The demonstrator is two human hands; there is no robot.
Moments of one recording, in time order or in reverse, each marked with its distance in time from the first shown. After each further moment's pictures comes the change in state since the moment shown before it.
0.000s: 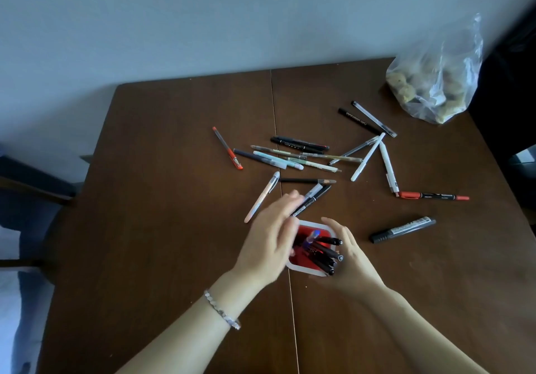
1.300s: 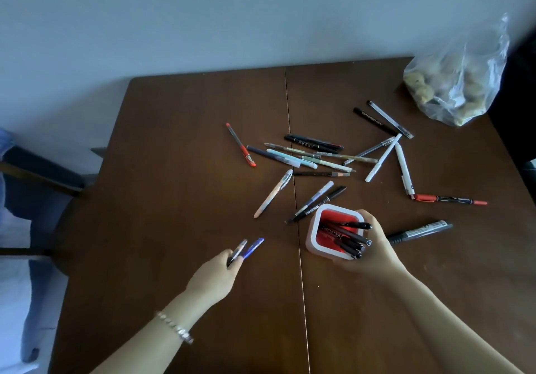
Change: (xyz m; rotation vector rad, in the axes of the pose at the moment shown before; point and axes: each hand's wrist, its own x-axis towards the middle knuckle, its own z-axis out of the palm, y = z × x) left_hand -0.062 -0.075 -0.054 0.342 -0.279 -0.772; right_hand 0.020 0.018 -0.011 0.194 0.052 0.018
